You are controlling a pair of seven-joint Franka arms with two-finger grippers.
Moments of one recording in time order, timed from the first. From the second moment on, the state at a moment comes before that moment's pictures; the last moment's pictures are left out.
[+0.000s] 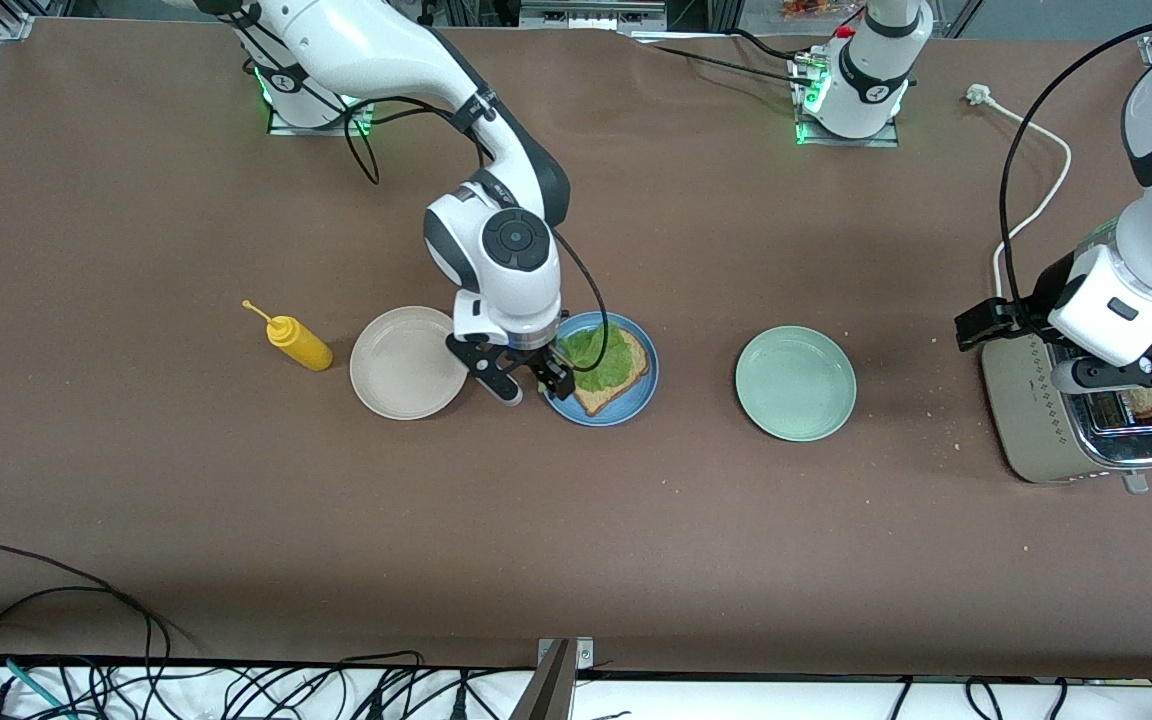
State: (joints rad) left arm 0.22 0.25 -0.35 -1.45 0.10 1.64 -0.25; right arm 0.72 0.73 -0.05 -1.39 -0.10 2.18 1.44
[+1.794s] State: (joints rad) left arm 0.22 0.25 -0.35 -1.45 0.11 1.64 -0.25; right arm 0.62 0.21 -0.61 -1.70 0.06 1.67 -0.29
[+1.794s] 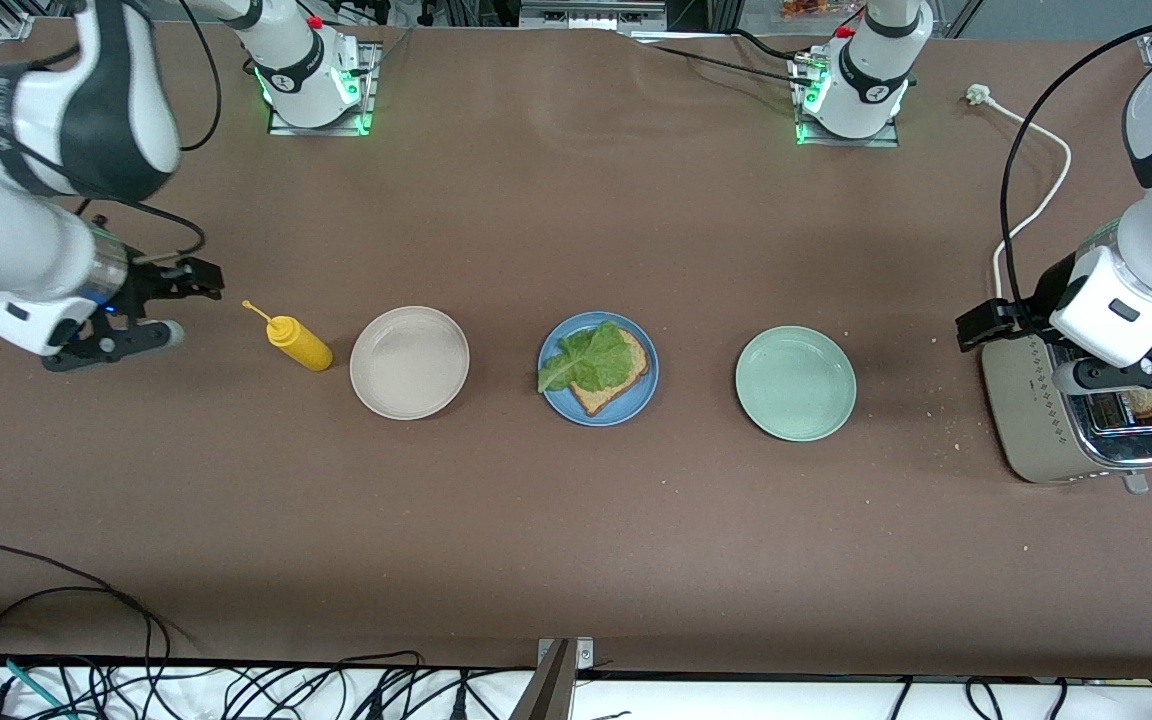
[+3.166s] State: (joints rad) left arm 0.22 0.25 -0.35 -1.45 0.11 1.64 -0.25; right arm -0.13 0.61 -0.34 -1.92 0.95 1.65 -2.09
